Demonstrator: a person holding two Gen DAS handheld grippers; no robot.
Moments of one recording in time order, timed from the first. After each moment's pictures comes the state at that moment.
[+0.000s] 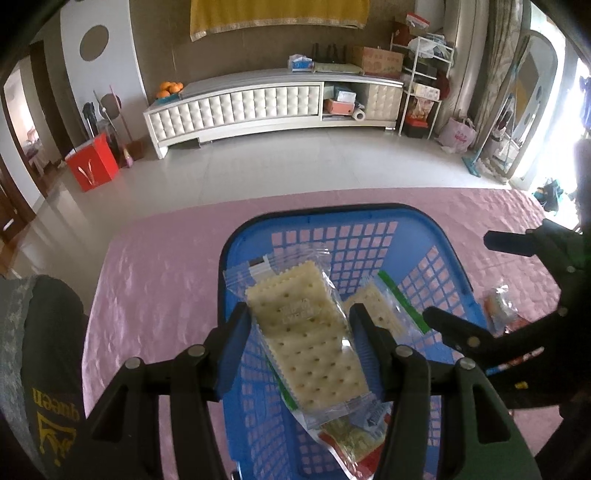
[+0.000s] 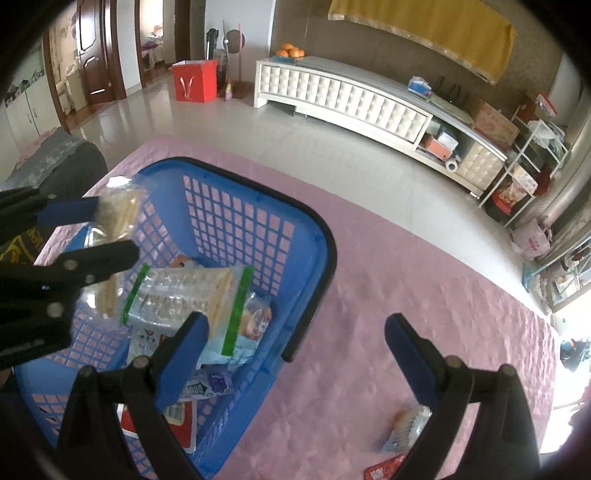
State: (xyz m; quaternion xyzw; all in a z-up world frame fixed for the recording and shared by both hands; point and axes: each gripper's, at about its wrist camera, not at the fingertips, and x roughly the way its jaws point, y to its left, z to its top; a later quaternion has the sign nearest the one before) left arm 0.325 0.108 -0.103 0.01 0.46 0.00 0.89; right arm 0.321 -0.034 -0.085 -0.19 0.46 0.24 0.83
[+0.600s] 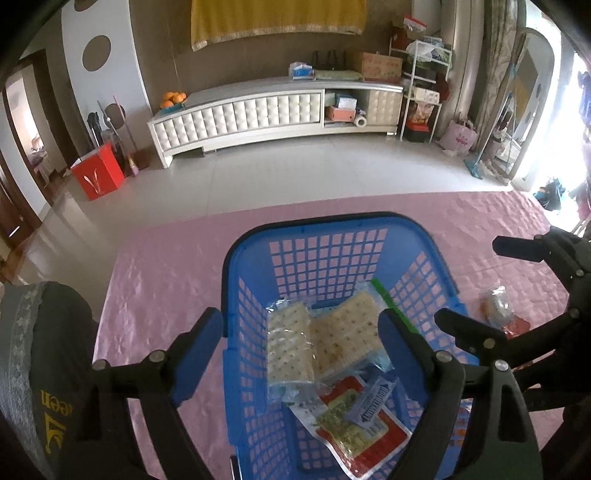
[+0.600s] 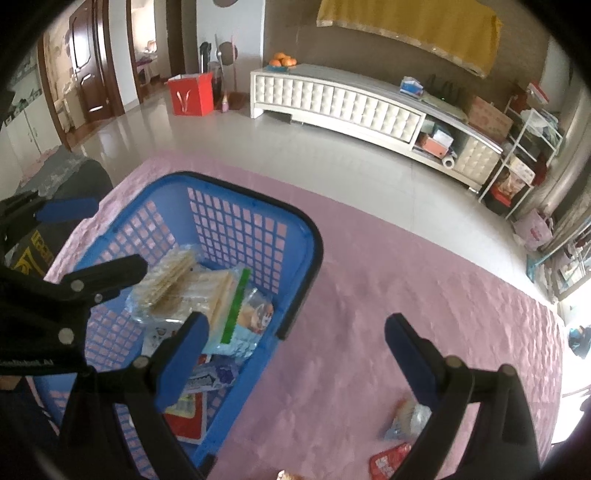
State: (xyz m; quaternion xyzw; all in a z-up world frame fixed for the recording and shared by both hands) left arm 0.309 0.103 -0.083 0.01 0.45 0.01 0.89; right arm 0.311 -0.051 -0.069 -0.15 0.46 0.24 0.84
